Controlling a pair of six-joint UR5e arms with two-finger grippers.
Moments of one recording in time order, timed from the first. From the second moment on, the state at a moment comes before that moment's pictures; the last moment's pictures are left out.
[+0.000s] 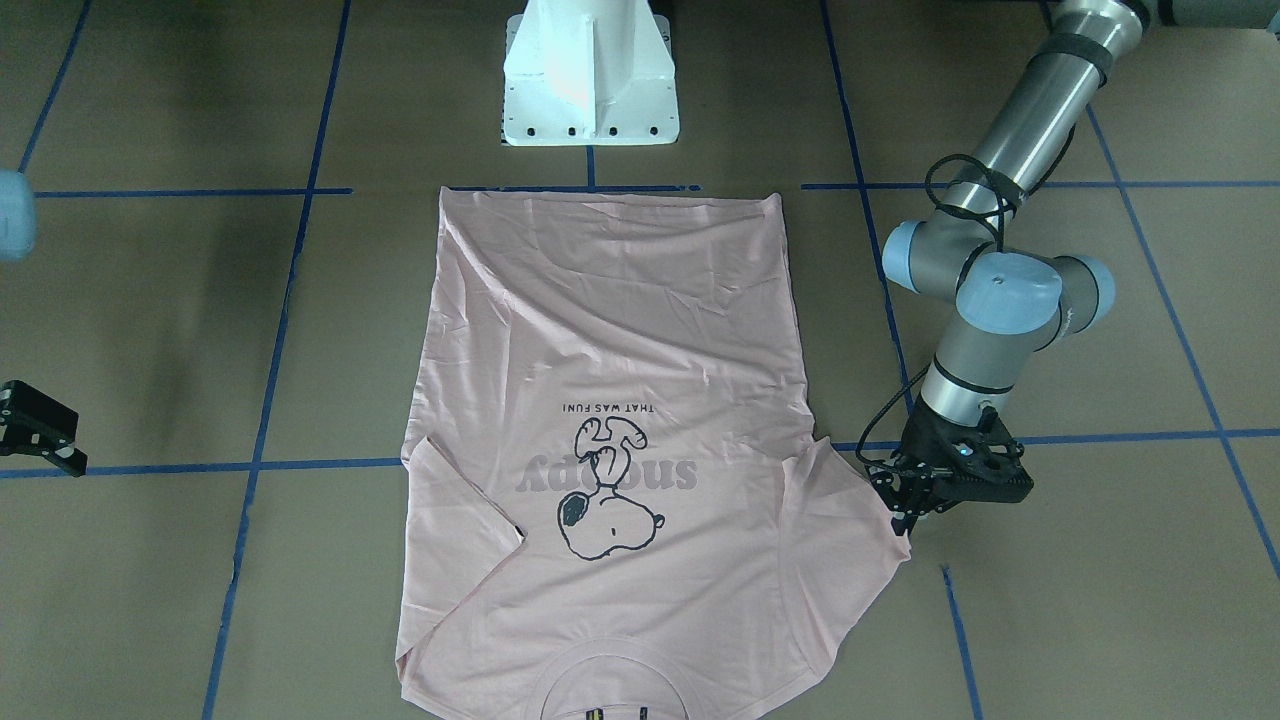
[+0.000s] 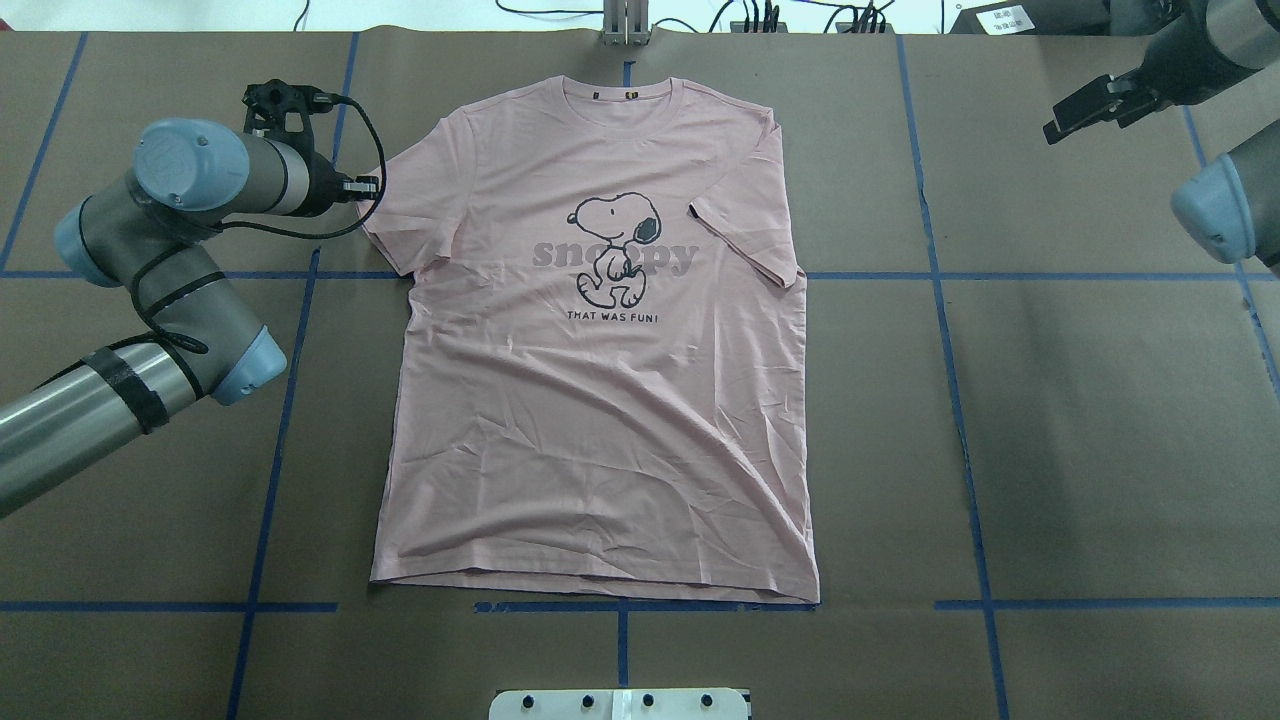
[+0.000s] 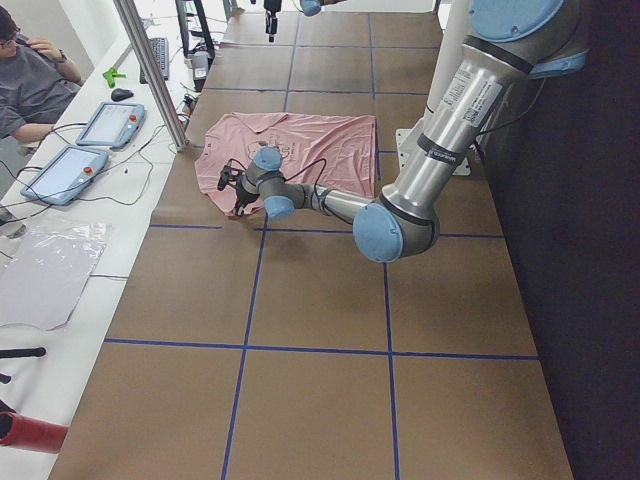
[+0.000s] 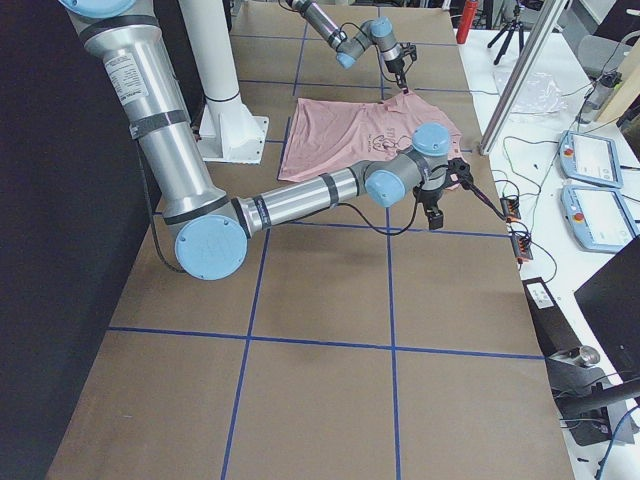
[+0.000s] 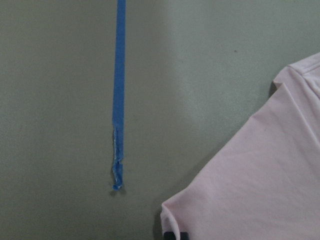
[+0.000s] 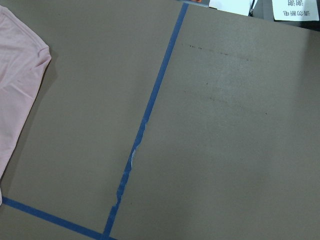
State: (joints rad) left arm -0.84 -2.12 -1.19 -2.39 -1.73 -0.99; right arm 1.22 -1.20 1.52 -1.23 2.27 0.41
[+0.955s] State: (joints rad) left arm -0.73 -2.47 -1.09 -1.95 -1.66 -1.25; right arm 1.22 -1.20 1.52 -1.23 2.27 0.42
